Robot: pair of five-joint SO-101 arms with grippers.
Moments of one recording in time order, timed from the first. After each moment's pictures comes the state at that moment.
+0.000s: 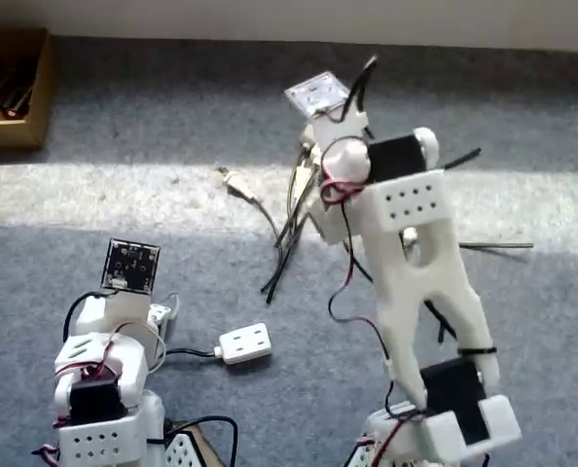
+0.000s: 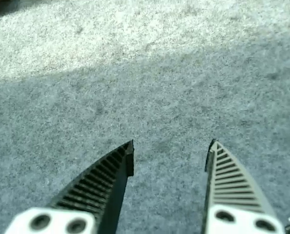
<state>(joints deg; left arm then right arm) -14.6 -103.7 89.6 67.0 -15.9 -25.2 -9.5 -7.5 97.6 17.4</state>
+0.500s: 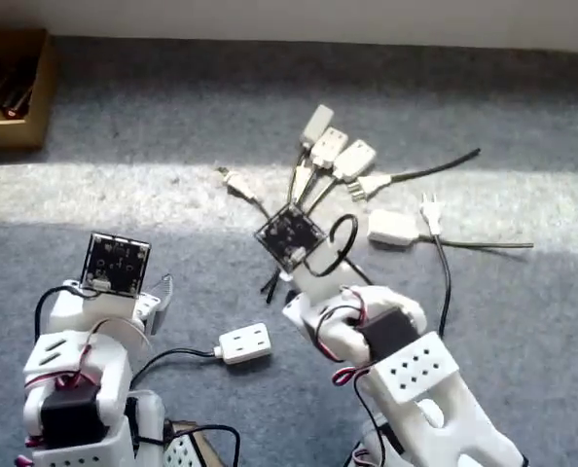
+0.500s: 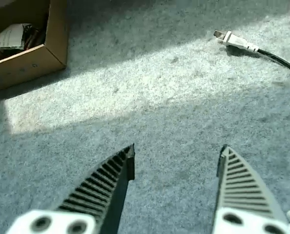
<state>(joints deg) -14.6 -88.9 65.7 73.5 -19.5 -37.4 -53.2 62.0 52.3 20.1</state>
